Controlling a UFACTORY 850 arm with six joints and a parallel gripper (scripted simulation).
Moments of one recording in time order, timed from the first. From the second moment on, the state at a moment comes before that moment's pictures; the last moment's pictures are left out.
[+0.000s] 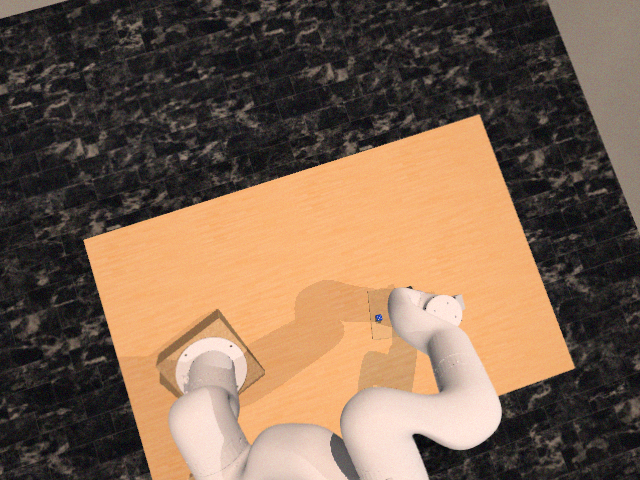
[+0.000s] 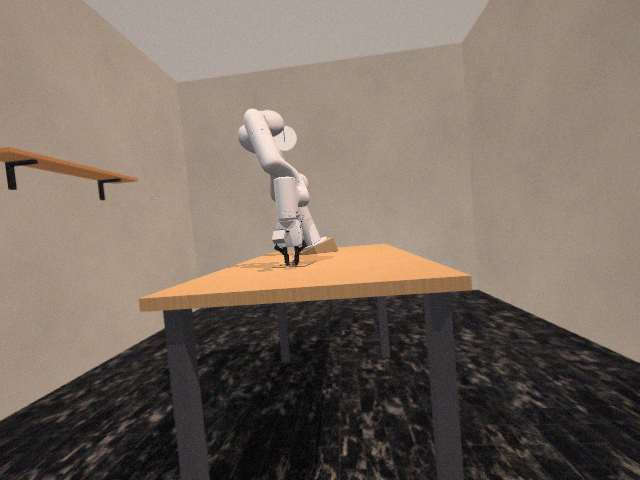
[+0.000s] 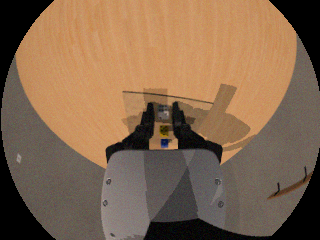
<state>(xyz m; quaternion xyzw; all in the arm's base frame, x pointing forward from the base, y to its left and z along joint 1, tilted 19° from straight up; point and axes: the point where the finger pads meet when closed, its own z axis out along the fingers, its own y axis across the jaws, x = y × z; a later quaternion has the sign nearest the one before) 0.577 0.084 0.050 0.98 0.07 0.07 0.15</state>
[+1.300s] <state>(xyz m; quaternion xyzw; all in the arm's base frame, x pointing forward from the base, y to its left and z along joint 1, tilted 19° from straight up) 0.563 0.109 0.134 0.98 0.07 0.07 0.15</state>
